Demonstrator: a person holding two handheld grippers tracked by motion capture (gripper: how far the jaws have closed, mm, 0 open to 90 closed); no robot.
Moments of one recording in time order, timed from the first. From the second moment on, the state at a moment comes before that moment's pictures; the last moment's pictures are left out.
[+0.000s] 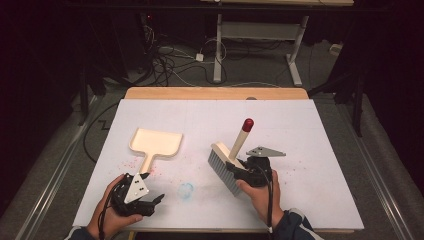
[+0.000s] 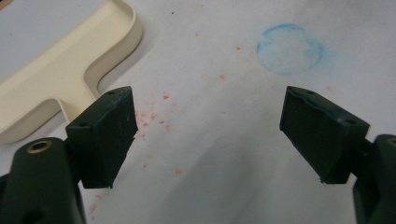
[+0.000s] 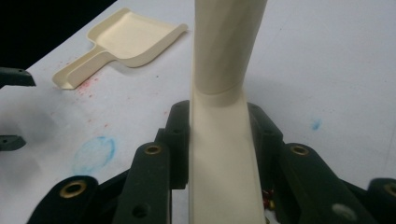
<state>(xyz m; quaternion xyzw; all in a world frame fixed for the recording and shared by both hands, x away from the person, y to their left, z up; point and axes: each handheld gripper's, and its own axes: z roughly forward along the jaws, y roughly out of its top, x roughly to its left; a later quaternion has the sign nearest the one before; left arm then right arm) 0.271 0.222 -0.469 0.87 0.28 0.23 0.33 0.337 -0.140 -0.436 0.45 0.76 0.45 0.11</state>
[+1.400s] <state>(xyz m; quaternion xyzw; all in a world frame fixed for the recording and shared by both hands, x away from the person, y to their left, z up) 0.271 0.227 -0.468 0.87 0.28 0.24 0.32 0.298 -0.238 -0.383 0.27 0.85 0.41 0.21</state>
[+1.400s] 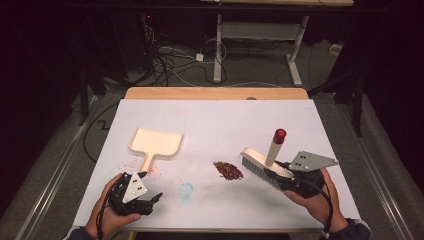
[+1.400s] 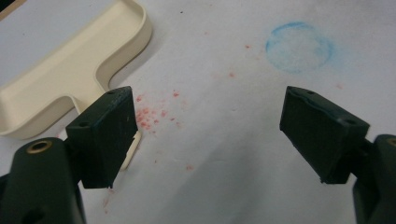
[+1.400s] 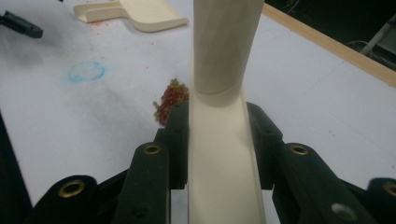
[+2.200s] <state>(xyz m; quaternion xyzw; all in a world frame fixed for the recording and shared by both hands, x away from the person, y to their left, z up) 0.272 0.222 -0.472 0.88 0.28 0.24 0.31 0.298 -0.300 -0.401 0.20 0.90 0.36 0.10</state>
